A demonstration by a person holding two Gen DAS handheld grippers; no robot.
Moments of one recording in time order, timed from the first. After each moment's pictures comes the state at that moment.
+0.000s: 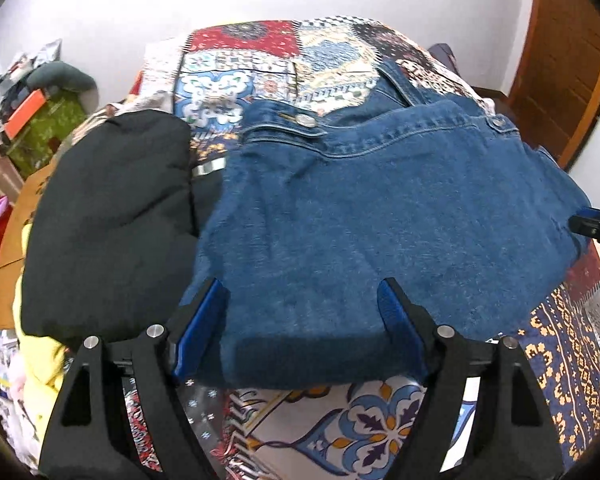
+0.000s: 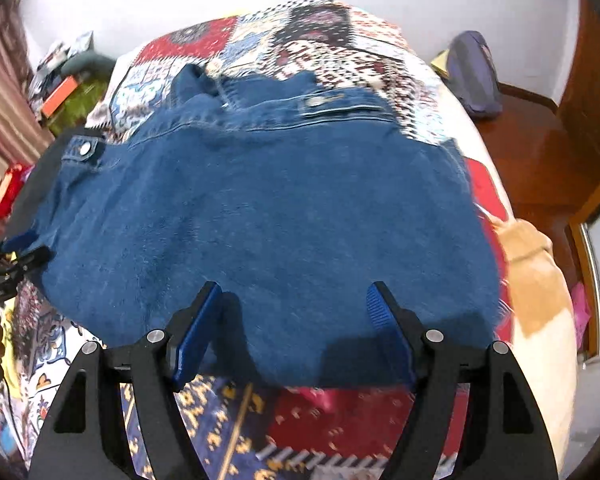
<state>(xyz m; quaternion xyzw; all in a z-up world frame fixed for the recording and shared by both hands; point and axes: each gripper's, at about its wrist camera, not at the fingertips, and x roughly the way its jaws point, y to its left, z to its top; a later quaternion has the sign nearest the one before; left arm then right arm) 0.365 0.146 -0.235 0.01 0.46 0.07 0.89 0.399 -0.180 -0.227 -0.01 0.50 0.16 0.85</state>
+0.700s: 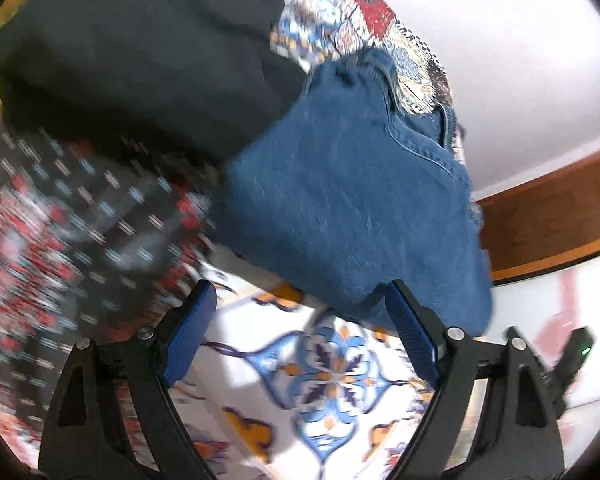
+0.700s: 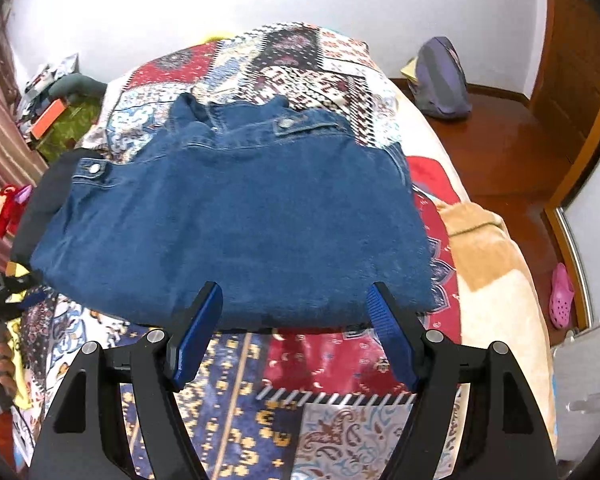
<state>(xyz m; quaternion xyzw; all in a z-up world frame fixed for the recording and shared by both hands) 0.319 0.215 -0.282 -0.40 0.47 0.02 0.79 0.366 -0.188 -0.194 0.02 0.48 0.16 0.86</state>
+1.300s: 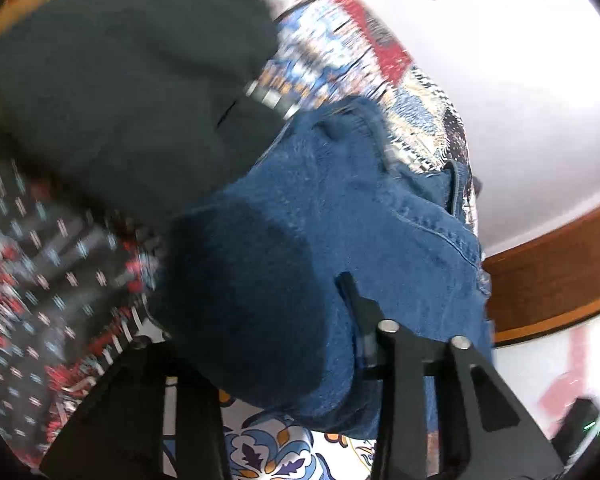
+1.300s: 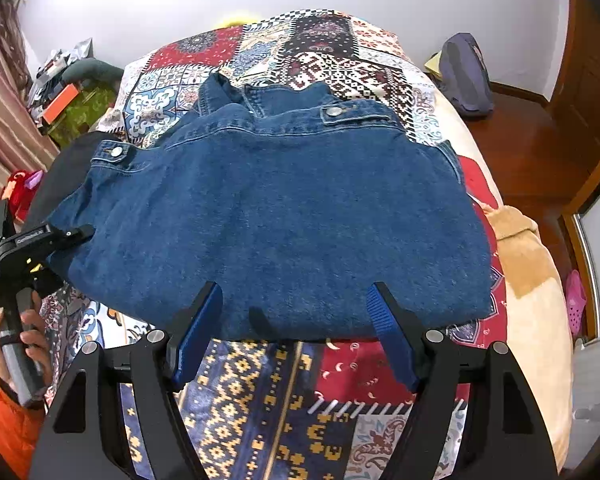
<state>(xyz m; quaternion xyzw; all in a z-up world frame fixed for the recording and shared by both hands) 0.381 0.185 -0.258 -0.36 0.40 0.12 0.83 0.372 -0.151 -0.201 0.01 0.50 0.18 0.85</state>
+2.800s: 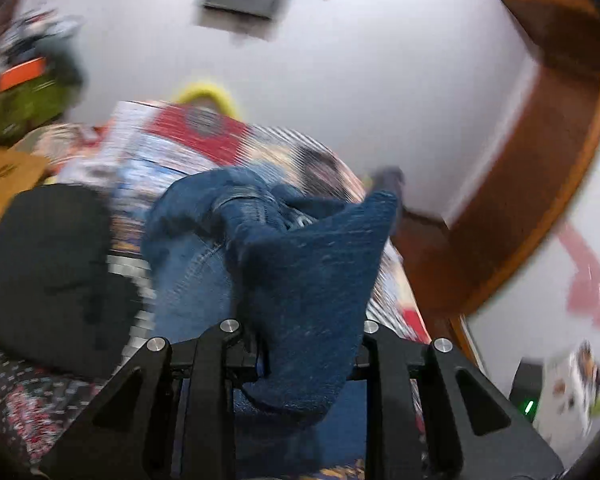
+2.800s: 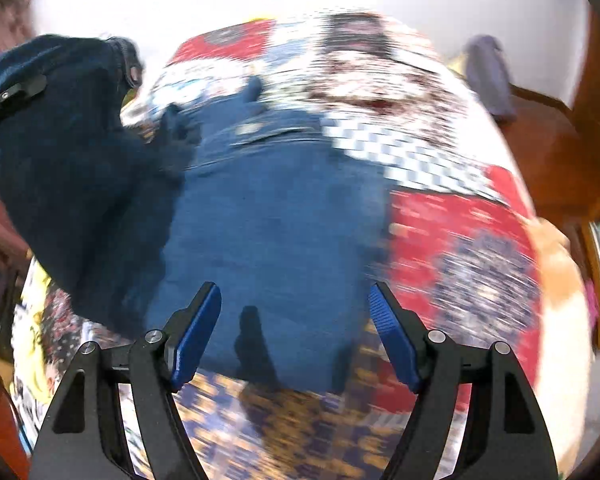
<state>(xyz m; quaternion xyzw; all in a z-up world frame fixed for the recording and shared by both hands) 0.409 0.065 -0.118 -0.16 0.32 -0.02 0.93 0.371 -0.158 -0.215 0.03 0.50 0.19 0.85</state>
